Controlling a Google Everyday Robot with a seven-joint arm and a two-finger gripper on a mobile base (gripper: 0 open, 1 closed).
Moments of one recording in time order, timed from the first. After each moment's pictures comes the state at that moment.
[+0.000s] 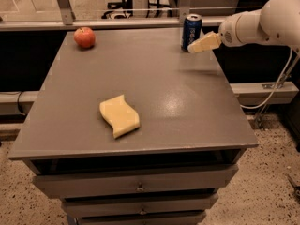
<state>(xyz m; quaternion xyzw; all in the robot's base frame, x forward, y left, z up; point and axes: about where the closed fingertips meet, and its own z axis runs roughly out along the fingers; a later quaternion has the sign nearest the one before) 0.775 -0.225 0.912 -0.32 0.79 0.05 0.51</state>
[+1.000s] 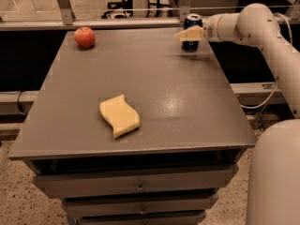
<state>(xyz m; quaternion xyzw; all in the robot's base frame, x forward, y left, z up) 0.863 -0.200 0.896 -0.25 0.78 0.13 0.56</state>
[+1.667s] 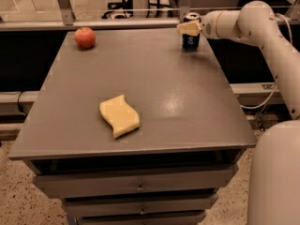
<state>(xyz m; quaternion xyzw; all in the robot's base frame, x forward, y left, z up) 0.863 -0.180 0.912 -0.26 0.76 0.16 0.57</state>
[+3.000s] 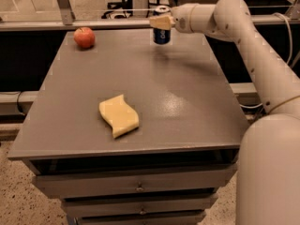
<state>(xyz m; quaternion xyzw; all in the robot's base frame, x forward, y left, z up) 0.852 -0.062 0.944 -0.33 0.70 0.24 0.59</state>
